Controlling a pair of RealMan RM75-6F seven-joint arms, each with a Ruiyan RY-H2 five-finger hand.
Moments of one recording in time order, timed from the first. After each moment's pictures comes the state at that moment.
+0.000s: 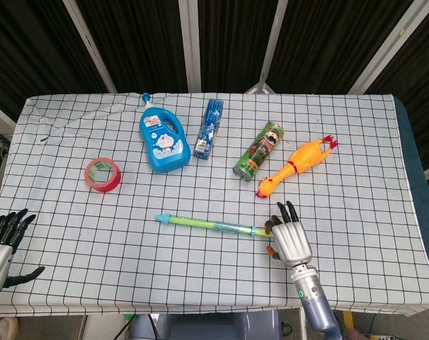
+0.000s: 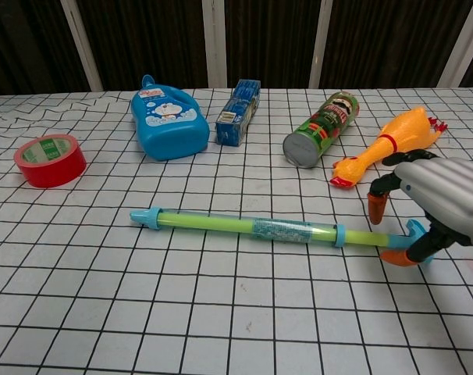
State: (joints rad) left arm -0.03 -1.05 0.05 -1.67 1.62 1.52 0.05; right arm 0.31 -1.65 0.15 -1.68 -1.33 1.23 -0.72
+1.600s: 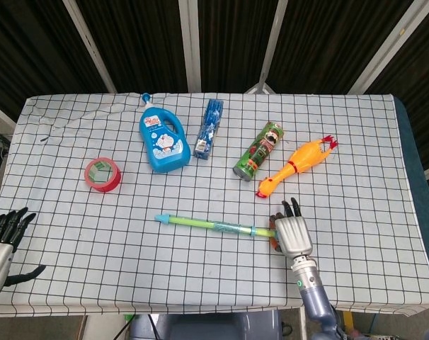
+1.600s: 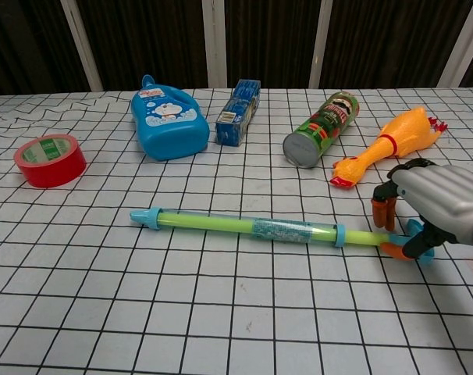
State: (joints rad) left arm -0.03 -1.06 0.04 -1.68 1.61 1.52 0.06; right arm 0.39 -1.68 0.13 -1.59 -1.19 1.25 -0.72
